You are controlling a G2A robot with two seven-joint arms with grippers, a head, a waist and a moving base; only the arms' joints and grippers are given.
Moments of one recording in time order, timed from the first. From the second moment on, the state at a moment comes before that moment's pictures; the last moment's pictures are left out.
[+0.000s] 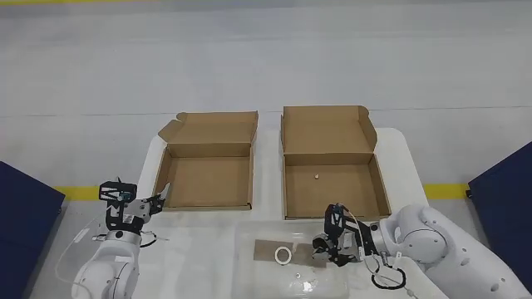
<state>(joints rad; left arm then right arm) 1.73 -1.15 -1.60 -1.80 1.33 0.00 0.00 -1.32 -0.71 1.01 -1.77 -0.37 -0.75 0.83</state>
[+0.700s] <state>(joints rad) 1.73 -1.15 -1.60 -1.80 1.33 0.00 0.00 -1.28 -0.69 0.96 -1.62 0.21 -0.92 0.90</state>
